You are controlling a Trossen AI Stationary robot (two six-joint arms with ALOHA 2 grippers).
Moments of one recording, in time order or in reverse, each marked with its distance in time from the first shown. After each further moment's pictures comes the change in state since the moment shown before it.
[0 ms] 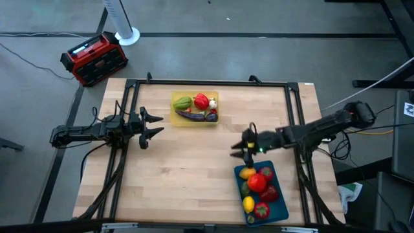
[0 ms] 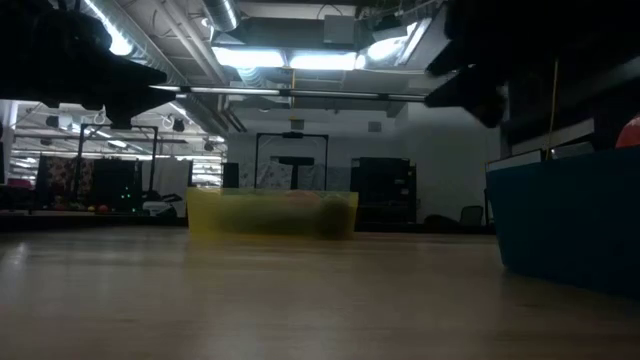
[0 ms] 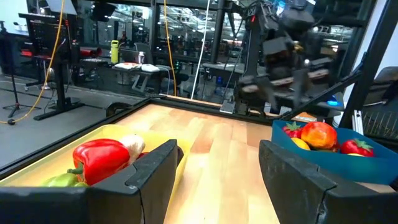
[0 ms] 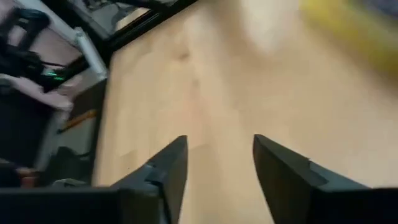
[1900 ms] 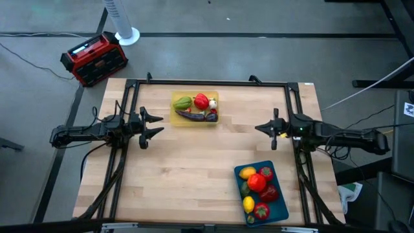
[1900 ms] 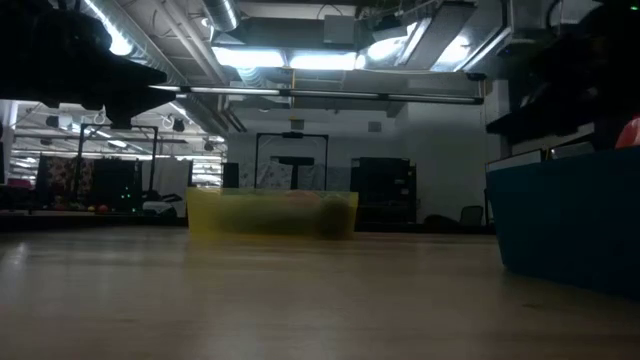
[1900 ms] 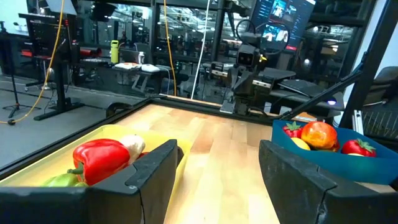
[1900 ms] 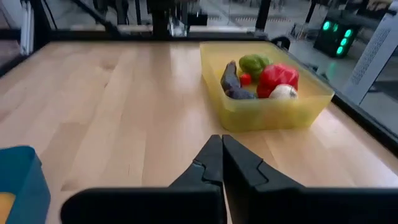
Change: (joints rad) left arm 0.000 0.000 0.000 0.000 0.000 0.001; right arm -0.417 -0.880 -0.506 -0.104 -0.135 -0.680
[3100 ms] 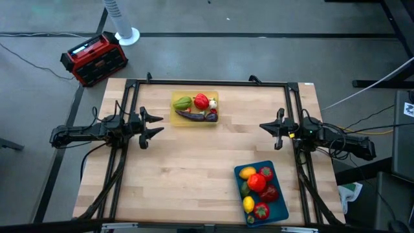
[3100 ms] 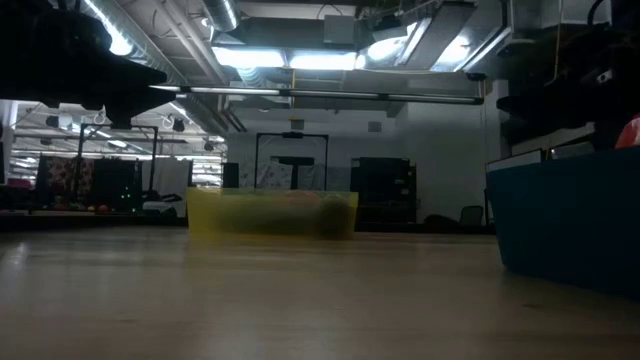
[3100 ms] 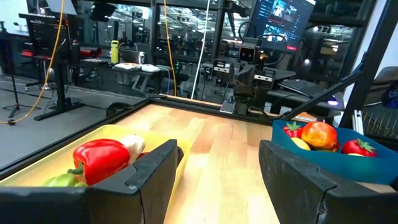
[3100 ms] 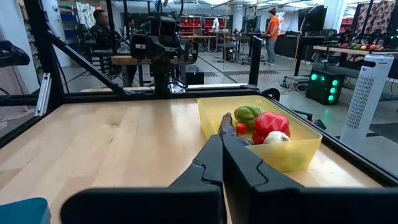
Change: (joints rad) left arm 0.000 0.000 0.000 0.000 0.000 0.000; right arm 0.001 -0.326 -0.118 0.029 0.008 0.049
